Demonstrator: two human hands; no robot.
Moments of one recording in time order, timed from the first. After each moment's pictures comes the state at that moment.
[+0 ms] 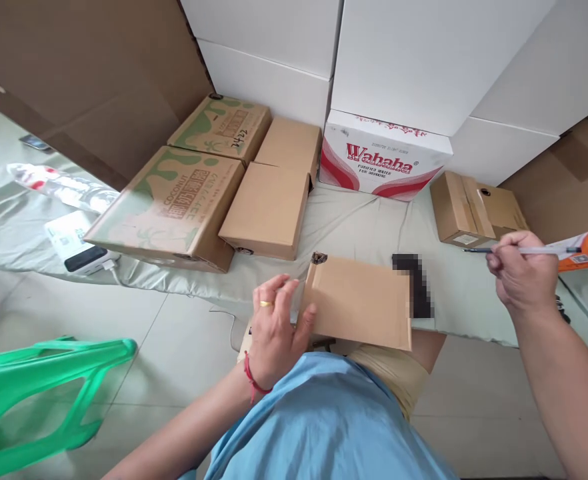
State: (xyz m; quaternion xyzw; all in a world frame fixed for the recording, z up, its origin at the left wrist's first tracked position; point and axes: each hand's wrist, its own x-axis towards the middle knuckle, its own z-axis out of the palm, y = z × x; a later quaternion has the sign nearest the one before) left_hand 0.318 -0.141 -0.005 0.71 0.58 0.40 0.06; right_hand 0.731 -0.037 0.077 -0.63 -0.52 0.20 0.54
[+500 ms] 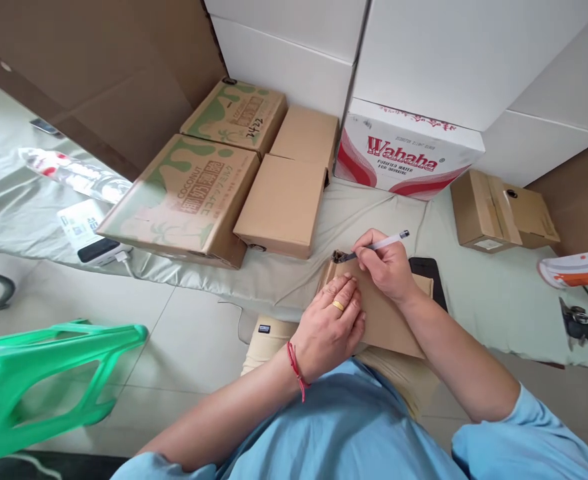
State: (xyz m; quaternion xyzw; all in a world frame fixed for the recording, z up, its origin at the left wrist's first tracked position) left_hand 0.352 -0.117 -0.003 0.82 0.43 0.37 0.06; right_hand 0.504 -0.012 0.037 -0.47 -0.65 0.45 0.39
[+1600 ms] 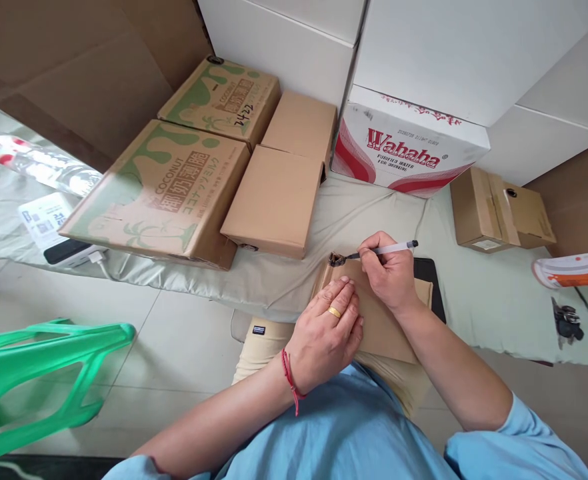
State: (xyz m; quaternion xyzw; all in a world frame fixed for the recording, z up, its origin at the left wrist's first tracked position) left_hand 0.353 -0.118 0.001 0.82 0.44 0.38 0.06; right_hand 0.505 -0.021 0.038 -0.55 -0.65 0.34 0.40
